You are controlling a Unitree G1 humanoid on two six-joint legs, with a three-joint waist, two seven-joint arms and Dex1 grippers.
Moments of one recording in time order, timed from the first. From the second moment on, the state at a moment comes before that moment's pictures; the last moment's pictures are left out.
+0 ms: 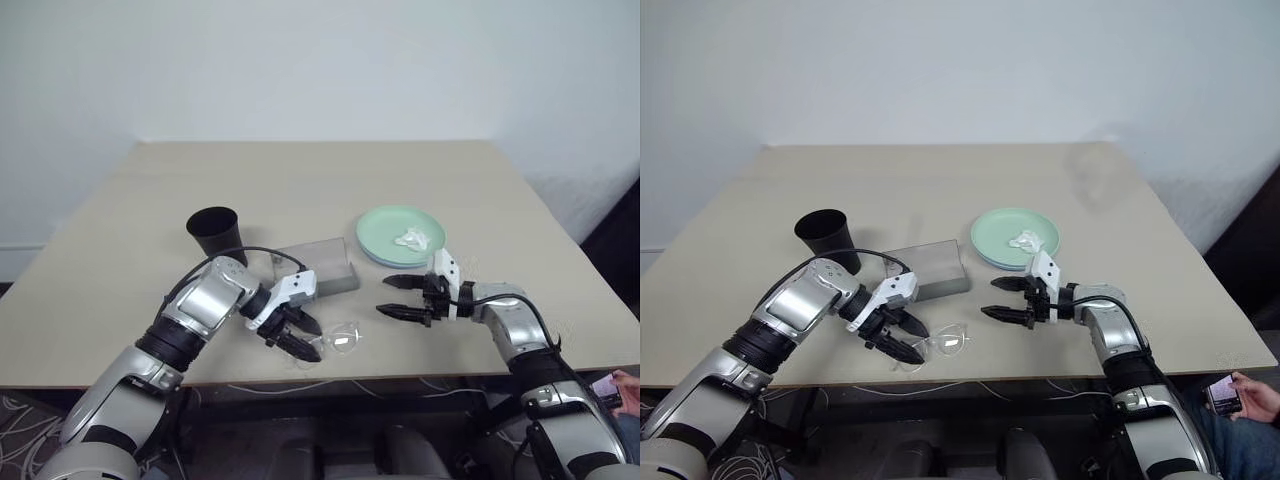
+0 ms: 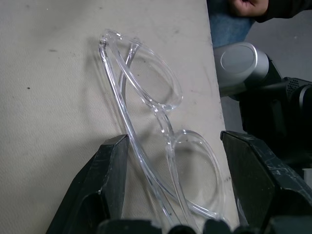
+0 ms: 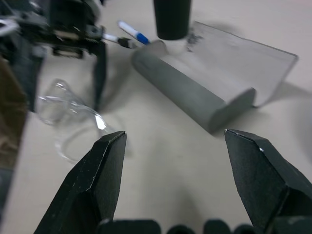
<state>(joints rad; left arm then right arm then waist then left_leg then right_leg) -0.64 0.64 -0.52 0.22 -0.14 0.60 -1.50 -0.45 -0.39 0.13 0.41 0.26 0.10 1.28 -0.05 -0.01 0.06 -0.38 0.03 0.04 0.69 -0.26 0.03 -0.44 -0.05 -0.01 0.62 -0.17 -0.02</state>
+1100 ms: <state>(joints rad) -0.67 0.61 -0.48 0.29 -0.14 0.55 -1.48 -0.42 -0.43 0.15 0.36 0.27 0.16 1.30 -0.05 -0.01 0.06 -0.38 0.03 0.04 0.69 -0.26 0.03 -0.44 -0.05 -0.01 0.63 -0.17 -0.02</state>
